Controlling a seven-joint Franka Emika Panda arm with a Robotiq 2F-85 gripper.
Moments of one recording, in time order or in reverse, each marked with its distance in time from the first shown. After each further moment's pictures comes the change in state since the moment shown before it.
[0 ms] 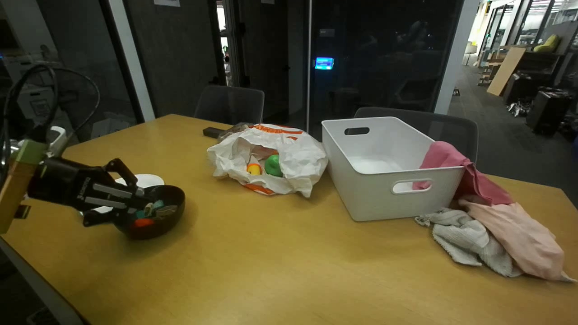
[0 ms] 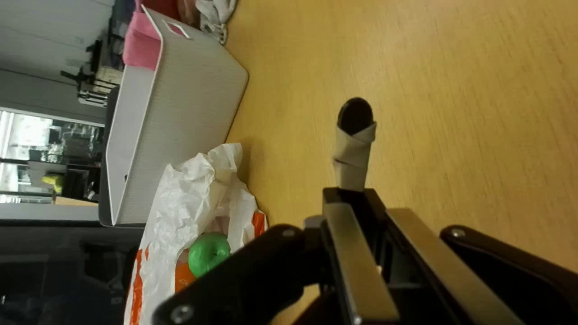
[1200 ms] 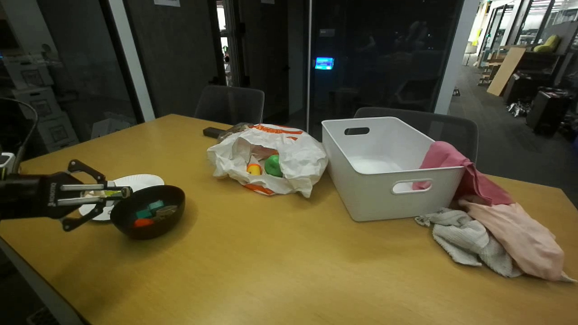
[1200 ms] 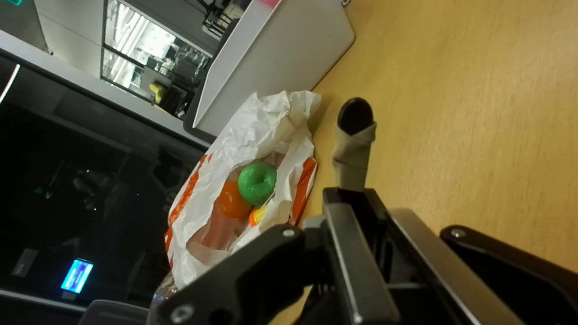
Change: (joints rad) arm 0.250 0.137 -0.001 0.000 -0.255 -0.178 -0.008
